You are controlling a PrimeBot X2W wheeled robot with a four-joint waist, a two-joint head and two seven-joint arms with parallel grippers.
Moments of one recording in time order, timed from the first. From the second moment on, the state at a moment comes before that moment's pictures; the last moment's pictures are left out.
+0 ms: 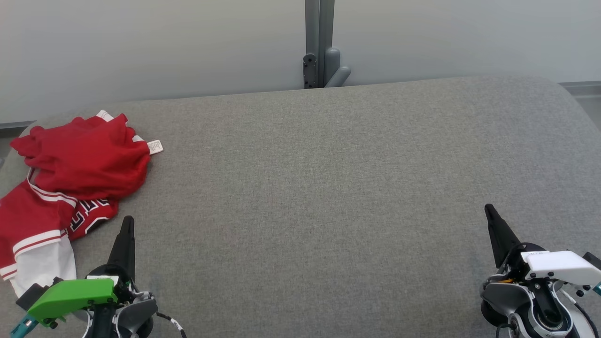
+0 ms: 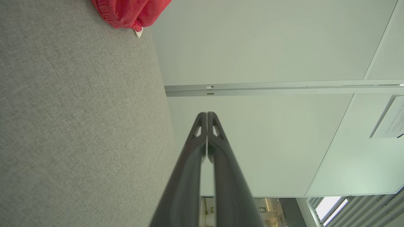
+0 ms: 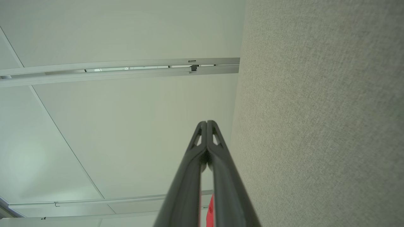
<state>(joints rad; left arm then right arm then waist) -0.11 0.05 0.11 0.25 -1.61 -0.13 0.11 -0.11 -0.05 -0.12 0.25 1.61 0.13 0.12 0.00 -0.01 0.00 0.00</state>
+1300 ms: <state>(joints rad) -0.11 0.05 0.10 0.26 -1.61 -0.13 0.11 -0.11 -0.05 -0.12 0.25 1.61 0.13 0.12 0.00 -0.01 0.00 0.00</state>
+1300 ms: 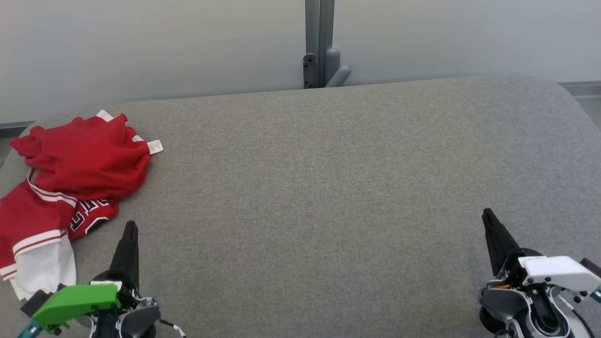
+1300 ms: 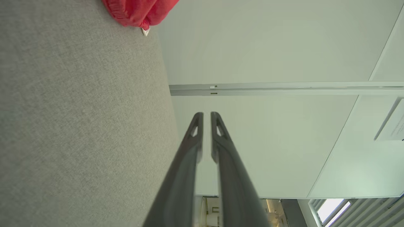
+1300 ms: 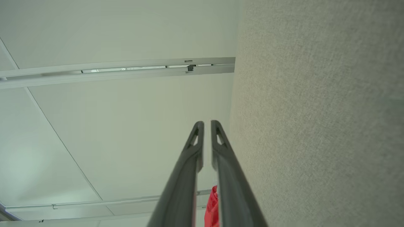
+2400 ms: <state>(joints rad) -0.05 0.06 0.02 0.26 -1.26 -0.08 -0.01 -0.05 -0.05 -0.07 0.18 1.13 0.13 -0.01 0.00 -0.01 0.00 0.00</state>
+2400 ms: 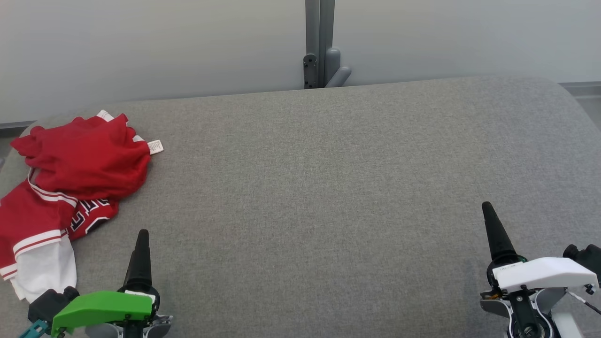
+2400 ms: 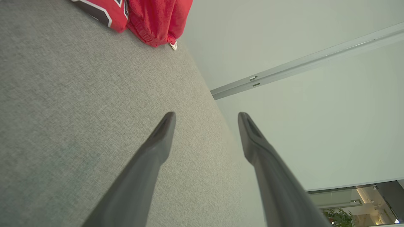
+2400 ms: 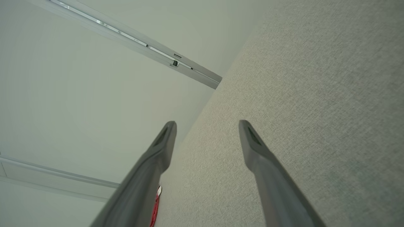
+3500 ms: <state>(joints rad) -0.03 0.09 -0.02 0.25 -0.66 -0.04 -0.12 -0.05 -0.09 -0.02 0.19 0.52 0.13 -0.12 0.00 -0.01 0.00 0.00</state>
